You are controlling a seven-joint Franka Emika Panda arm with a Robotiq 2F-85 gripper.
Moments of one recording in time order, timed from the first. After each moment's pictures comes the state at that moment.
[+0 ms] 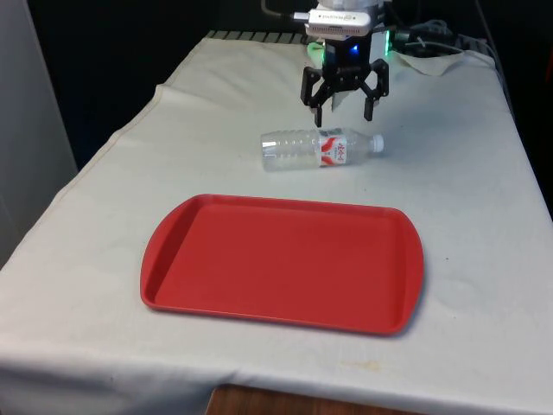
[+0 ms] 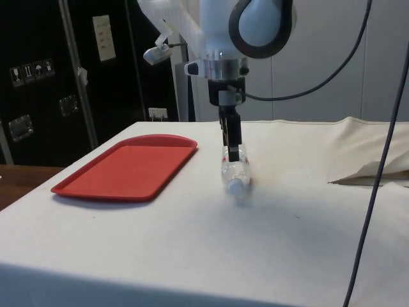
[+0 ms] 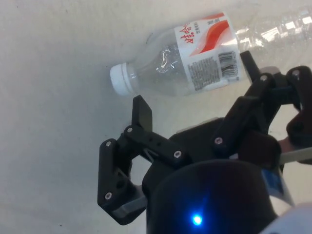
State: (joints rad) arm 0.19 0.09 -0.19 -2.58 -0.01 2.71 -0.41
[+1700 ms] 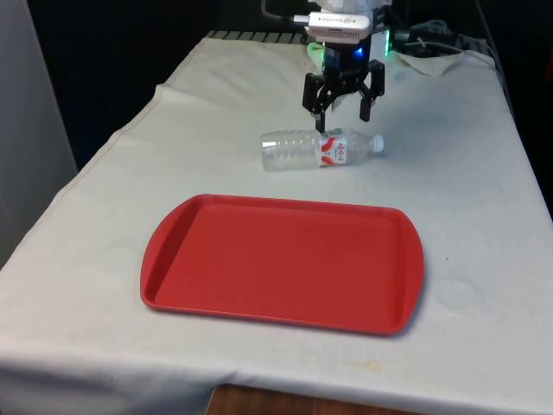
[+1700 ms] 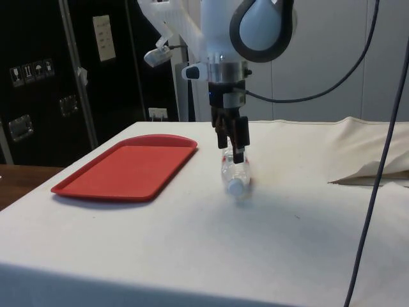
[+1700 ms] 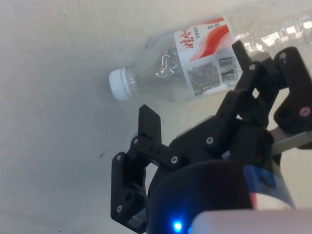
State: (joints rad) arm 0.19 0.11 -0.19 -2.59 0.00 2.74 -0.65
